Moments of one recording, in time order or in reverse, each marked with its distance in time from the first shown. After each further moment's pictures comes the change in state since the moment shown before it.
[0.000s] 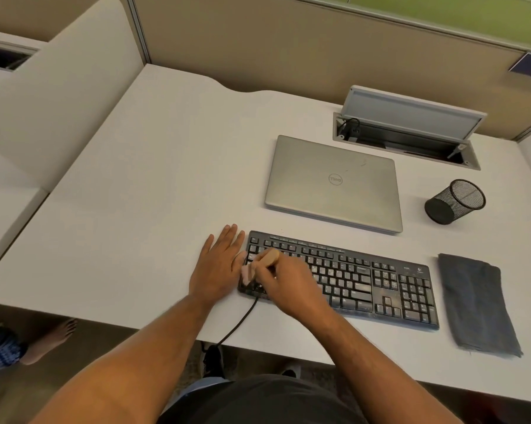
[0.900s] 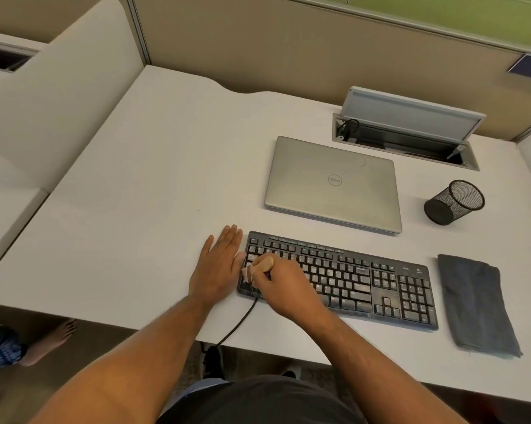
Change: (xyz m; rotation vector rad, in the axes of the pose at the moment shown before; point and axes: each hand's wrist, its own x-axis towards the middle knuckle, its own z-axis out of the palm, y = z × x) left_hand 0.000 -0.001 0.004 -0.040 0.015 0.005; right_hand 0.004 0.001 0.010 0.071 -0.049 0.047
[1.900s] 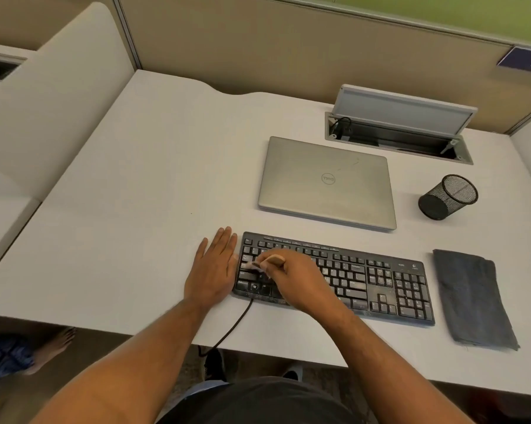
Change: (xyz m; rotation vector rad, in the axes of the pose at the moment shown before) left_hand -0.002 0.004 -0.003 0.068 -0.001 0.001; right_hand -0.001 0.017 -0.031 -0.008 0.027 -0.068
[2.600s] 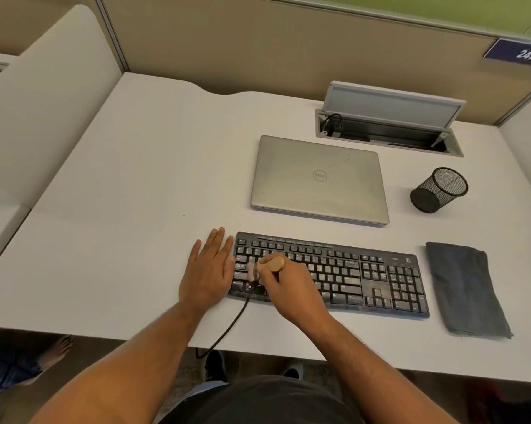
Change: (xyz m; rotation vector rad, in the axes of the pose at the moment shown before) left_hand -0.001 0.004 -0.002 0.066 -0.001 0.000; right_hand -0.017 0.002 0.018 0.083 0.106 0.141
